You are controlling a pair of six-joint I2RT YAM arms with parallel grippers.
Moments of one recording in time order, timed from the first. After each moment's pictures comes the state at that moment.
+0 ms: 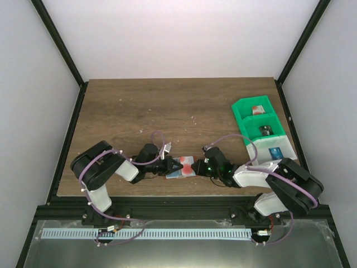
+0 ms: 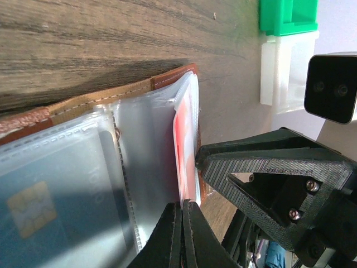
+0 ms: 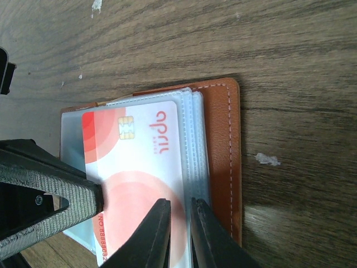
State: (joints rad) left arm -0.71 1.77 0.41 0.82 0.60 -1.10; right arm 0.78 1.40 0.36 0.29 -0.14 0.88
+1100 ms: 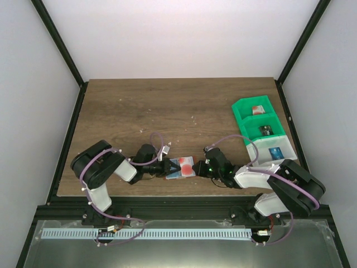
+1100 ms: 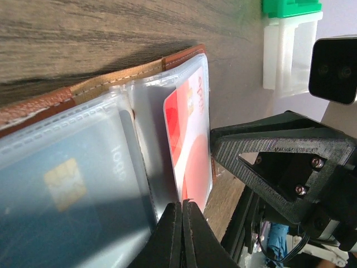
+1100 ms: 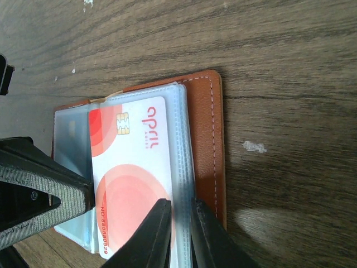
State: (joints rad) left arm -0.67 1.78 0.37 0.84 0.67 -1.05; right arm 0.78 1.38 0.34 0.28 -0.14 0.88
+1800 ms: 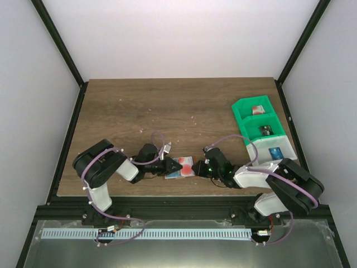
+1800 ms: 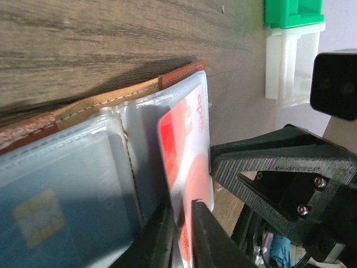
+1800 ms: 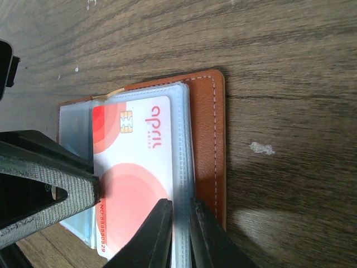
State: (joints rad) left arm -0.69 1.80 0.40 0.84 0.63 -1.06; right arm 0.78 1.39 0.34 0.30 -0.16 0.88
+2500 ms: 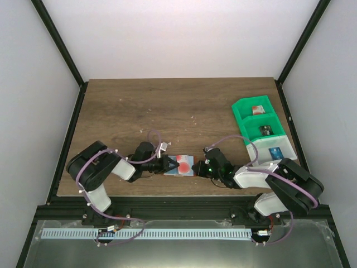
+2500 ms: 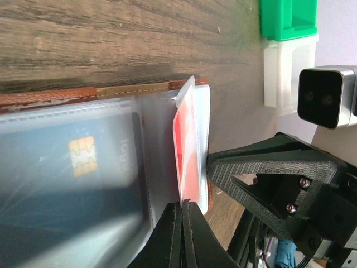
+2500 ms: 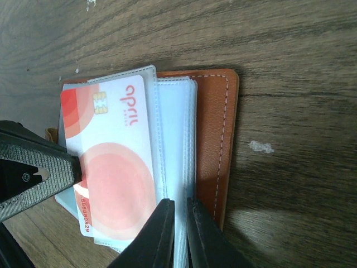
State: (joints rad) left arm -0.65 1.74 0.39 0.79 0.63 -1.03; right arm 0.78 1.39 0.34 0.31 -0.16 0.89
